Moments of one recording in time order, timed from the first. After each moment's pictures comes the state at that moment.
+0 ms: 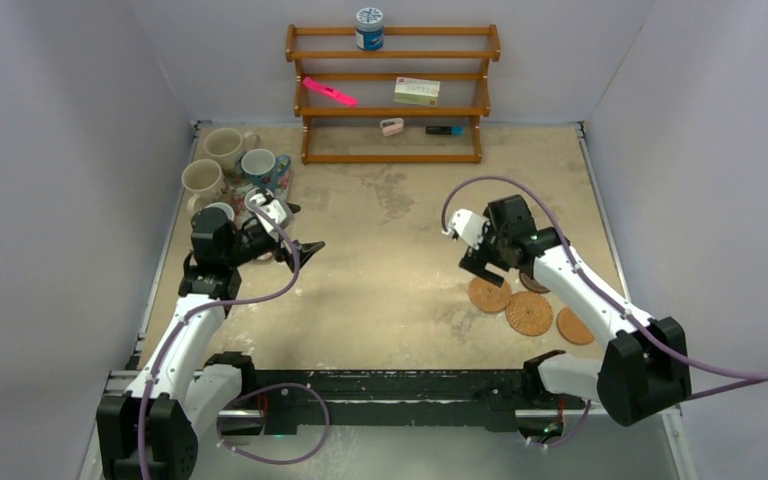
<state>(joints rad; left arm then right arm) -0.05 0.92 0.56 0.16 0.88 0.32 0.34 1.25 0.89 -0.63 0.02 -0.78</state>
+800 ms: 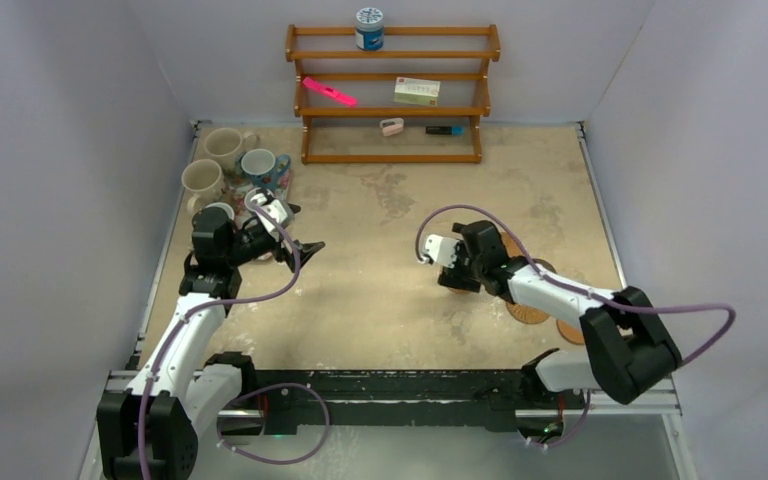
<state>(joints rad) -0.05 0.93 0.56 0.16 0.88 0.33 0.48 1.33 0.58 -0.14 0.06 -0.89</state>
